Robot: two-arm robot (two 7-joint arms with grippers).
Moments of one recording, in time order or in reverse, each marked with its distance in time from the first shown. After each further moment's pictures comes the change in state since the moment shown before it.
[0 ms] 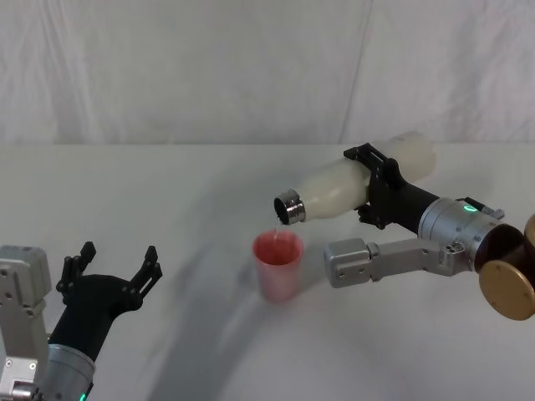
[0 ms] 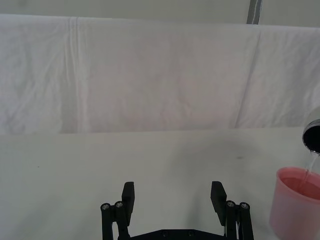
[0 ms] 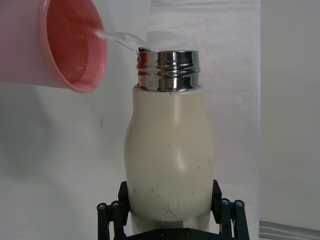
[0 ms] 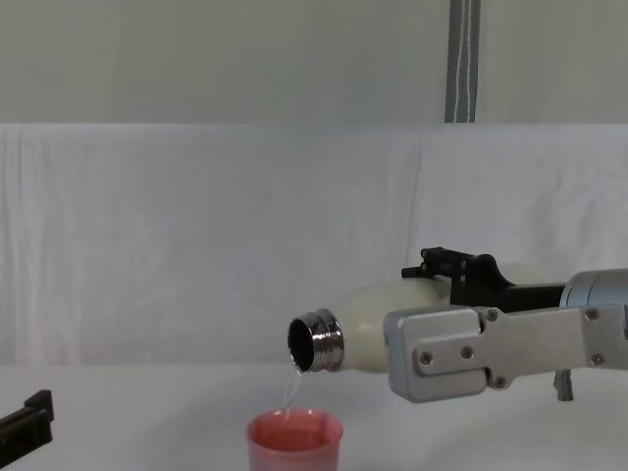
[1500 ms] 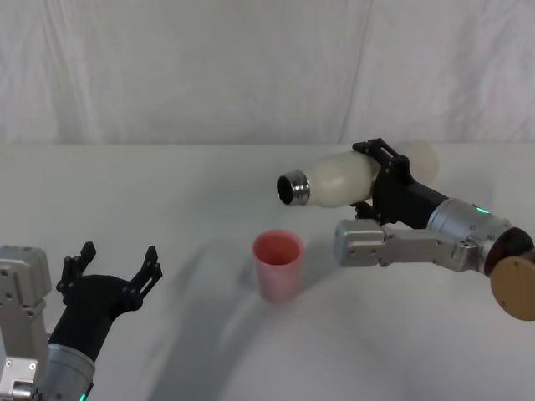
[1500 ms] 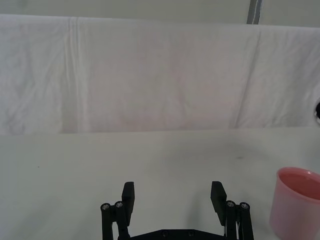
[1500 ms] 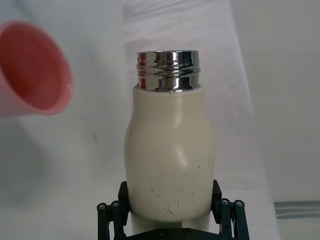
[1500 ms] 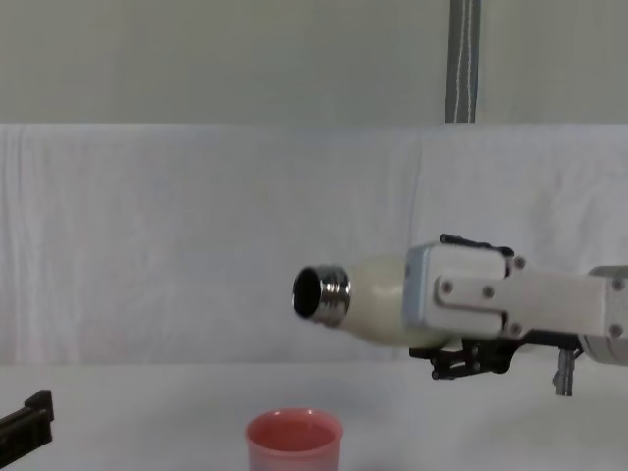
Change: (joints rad) left arm 0.000 0.000 0.000 0.000 0.000 0.000 0.000; right arm -0.055 -0.023 0.084 -0.012 0.155 -0.020 -0.012
